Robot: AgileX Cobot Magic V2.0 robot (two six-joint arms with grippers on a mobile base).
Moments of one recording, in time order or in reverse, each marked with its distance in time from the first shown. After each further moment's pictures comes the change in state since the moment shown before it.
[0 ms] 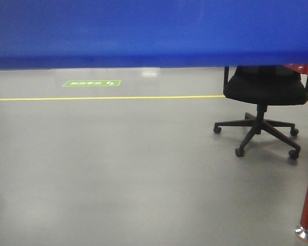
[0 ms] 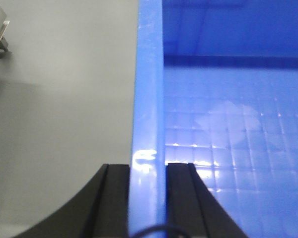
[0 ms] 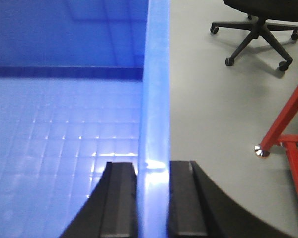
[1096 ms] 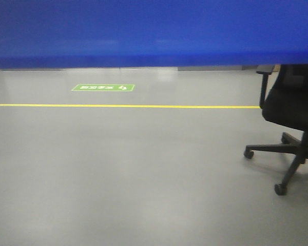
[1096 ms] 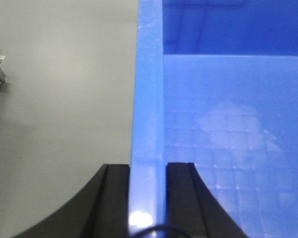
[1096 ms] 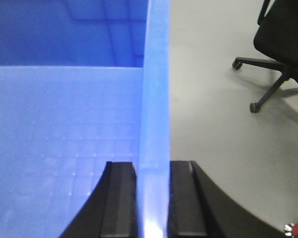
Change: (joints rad) left arm 0.000 0.000 0.000 0.000 0.000 0.000; right arm 0.000 0.000 0.000 0.000 0.000 0.000
